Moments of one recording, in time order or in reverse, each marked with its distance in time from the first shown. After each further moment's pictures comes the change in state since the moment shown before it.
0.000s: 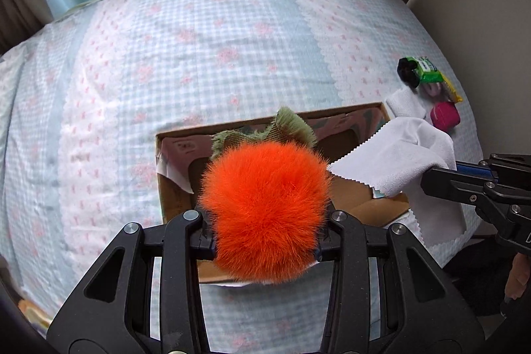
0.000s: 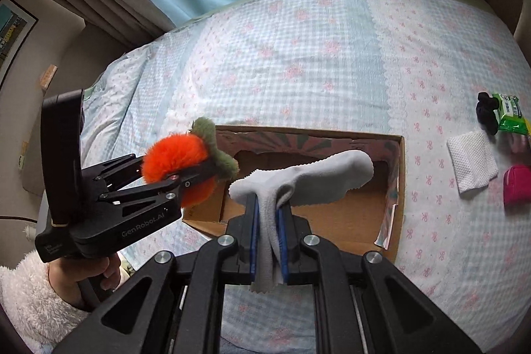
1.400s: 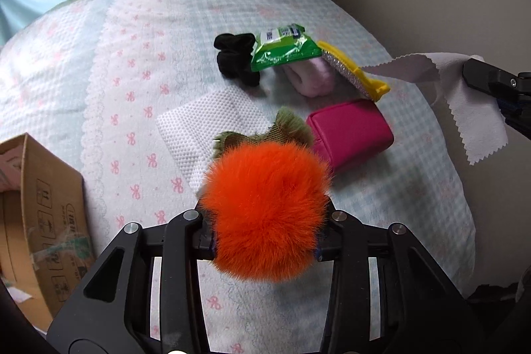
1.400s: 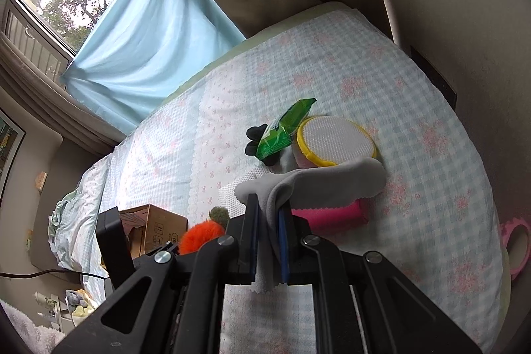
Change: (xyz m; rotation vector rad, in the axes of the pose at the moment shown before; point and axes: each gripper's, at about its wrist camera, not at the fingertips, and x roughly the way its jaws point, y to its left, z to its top) left arm 0.199 -0.359 -0.001 0.095 -0.109 -0.117; right arm -0.156 -0.394 -0.067 0.251 -0.386 0.011
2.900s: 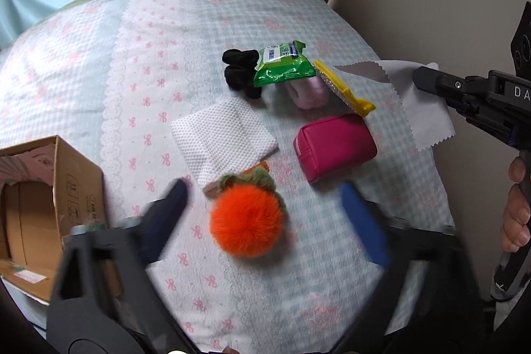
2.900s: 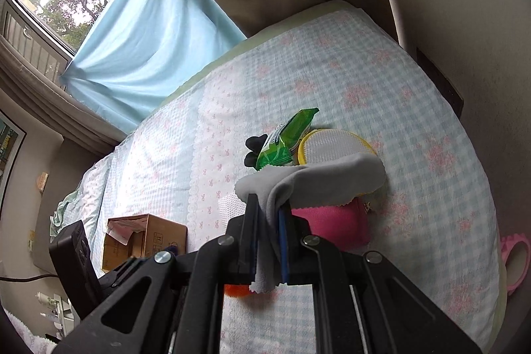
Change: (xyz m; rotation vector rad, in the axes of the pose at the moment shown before) left arm -0.050 -0.007 0.020 -0.074 0.002 0.027; right arm 0.018 -0.009 0.019 0.005 0.028 0.009
